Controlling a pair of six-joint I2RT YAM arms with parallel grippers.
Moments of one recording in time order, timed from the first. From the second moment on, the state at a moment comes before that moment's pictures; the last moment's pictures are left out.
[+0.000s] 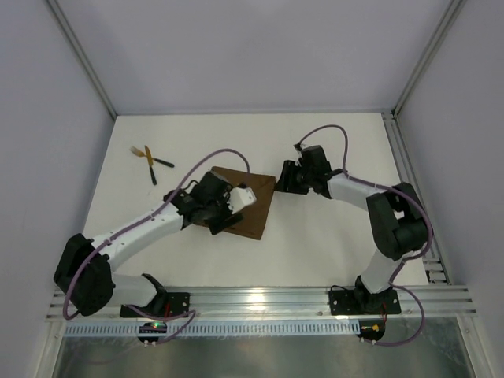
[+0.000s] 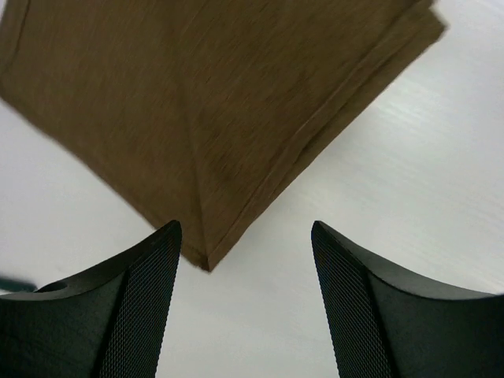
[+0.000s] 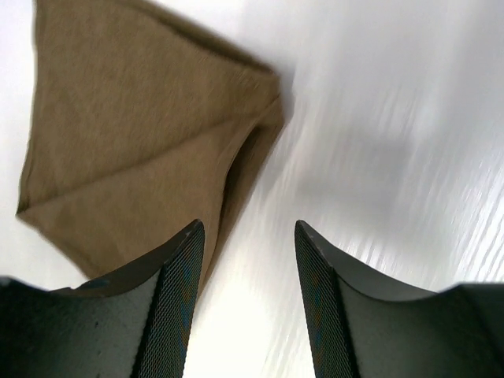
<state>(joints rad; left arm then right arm) -0.65 1.32 0.93 -0.62 0.03 0.45 0.40 1.76 1.02 -0.05 -0.26 0.49</state>
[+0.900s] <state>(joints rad) -0.94 1.58 0.80 -0.27 -0.08 0.68 0.40 0.99 0.46 0.24 -0.58 0.35</state>
